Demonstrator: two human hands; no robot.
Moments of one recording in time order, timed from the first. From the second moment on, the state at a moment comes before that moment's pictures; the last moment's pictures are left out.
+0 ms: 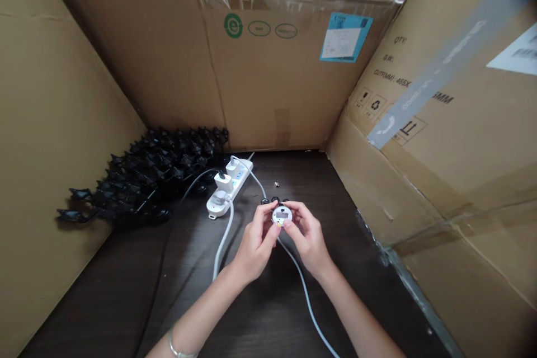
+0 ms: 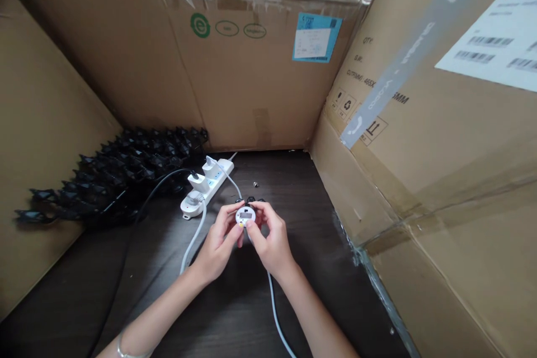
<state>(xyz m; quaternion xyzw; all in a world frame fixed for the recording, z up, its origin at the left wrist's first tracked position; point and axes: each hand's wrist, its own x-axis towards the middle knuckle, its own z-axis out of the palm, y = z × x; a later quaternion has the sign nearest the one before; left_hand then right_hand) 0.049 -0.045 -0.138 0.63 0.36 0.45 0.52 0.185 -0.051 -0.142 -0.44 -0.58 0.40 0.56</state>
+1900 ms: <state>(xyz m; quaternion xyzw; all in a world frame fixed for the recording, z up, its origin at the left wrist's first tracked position) 0.045 -0.049 -0.145 0.63 0.35 0.52 0.47 0.183 -0.064 -0.128 -0.42 -0.69 0.24 0.54</state>
